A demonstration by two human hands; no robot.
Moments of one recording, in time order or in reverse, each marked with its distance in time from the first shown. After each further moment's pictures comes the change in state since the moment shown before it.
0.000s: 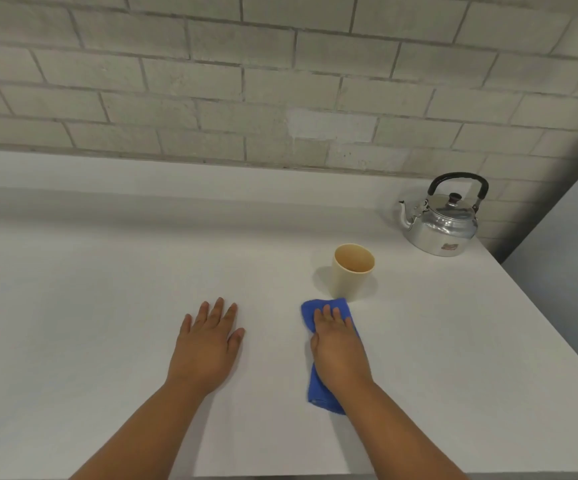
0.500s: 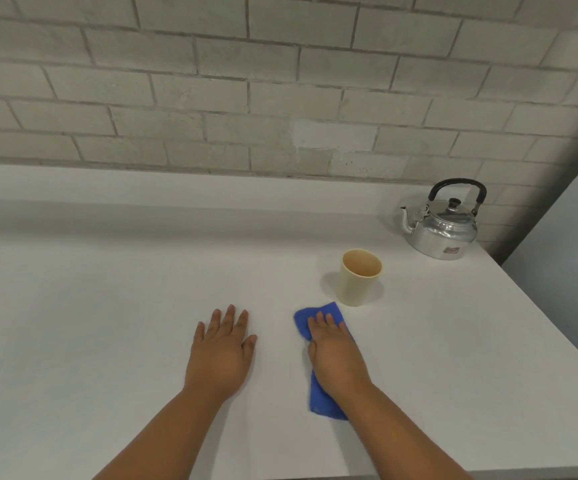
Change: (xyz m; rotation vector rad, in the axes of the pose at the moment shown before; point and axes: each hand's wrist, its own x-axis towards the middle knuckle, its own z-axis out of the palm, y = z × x) left_hand 0.000 -0.001 0.001 0.022 -0.013 0.004; right_hand -0.003 -0.021 0.005 -0.025 -0.030 -0.057
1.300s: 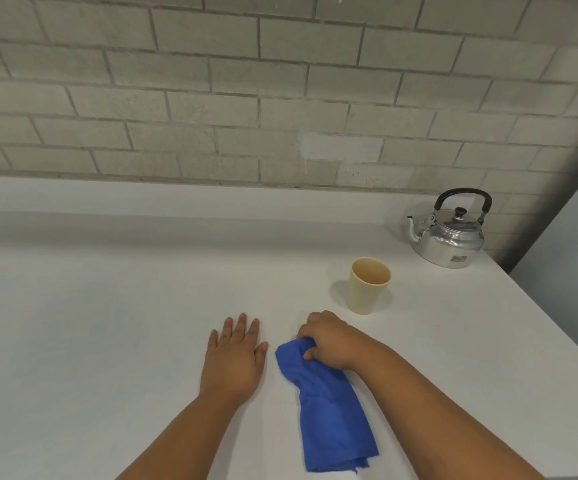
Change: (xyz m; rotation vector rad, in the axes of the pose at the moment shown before) left_hand 0.000 -0.002 0.001 -0.047 -0.004 -0.011; right_hand 0.027 -0.018 -0.046 -0.036 -0.331 -0.263
